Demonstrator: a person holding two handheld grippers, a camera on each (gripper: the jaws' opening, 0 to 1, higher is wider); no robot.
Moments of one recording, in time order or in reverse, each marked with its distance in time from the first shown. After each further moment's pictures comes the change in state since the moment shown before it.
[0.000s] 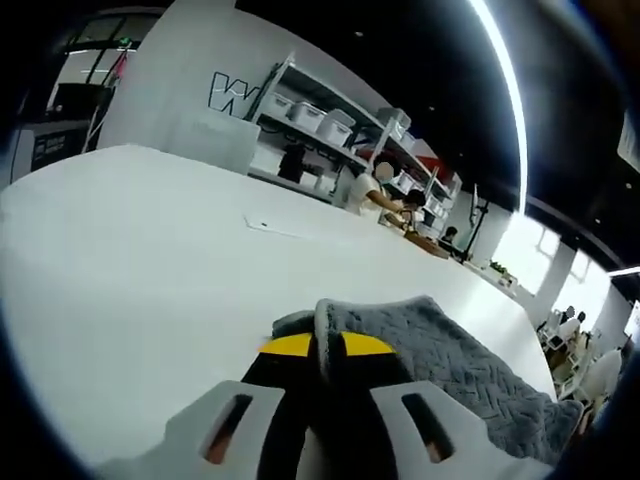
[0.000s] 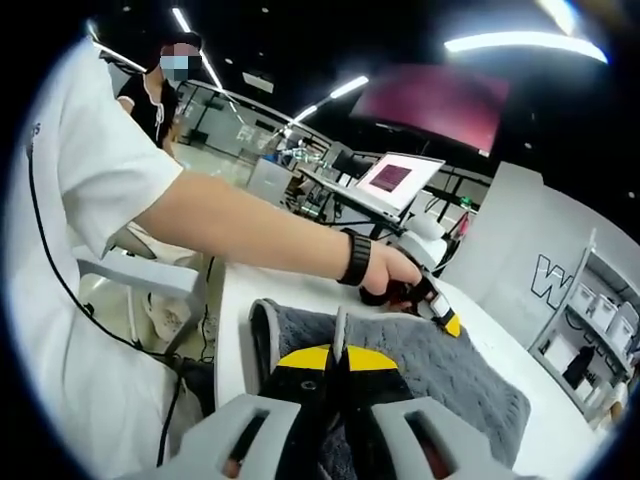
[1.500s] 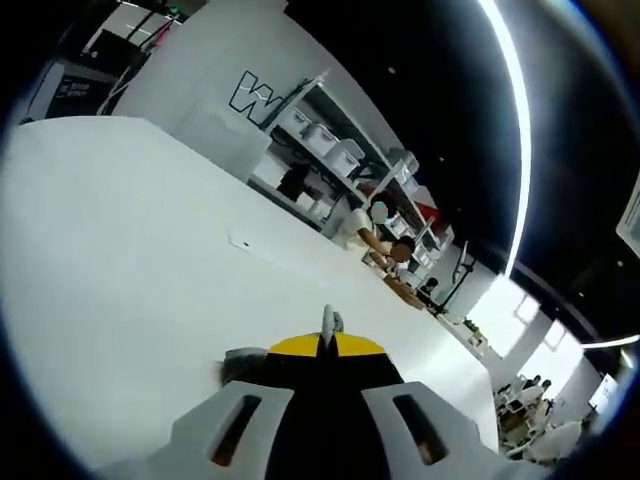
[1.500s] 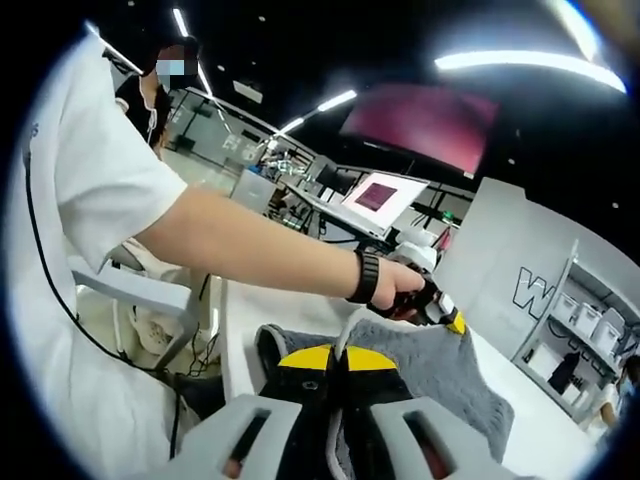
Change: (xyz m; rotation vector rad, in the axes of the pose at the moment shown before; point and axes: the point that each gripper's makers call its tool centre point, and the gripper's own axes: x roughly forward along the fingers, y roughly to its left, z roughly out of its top) left arm 0.000 -0.020 0.046 -0.272 -0.115 -0.085; right arm -0.013 0.002 0.024 -0.019 -0.069 -0.091
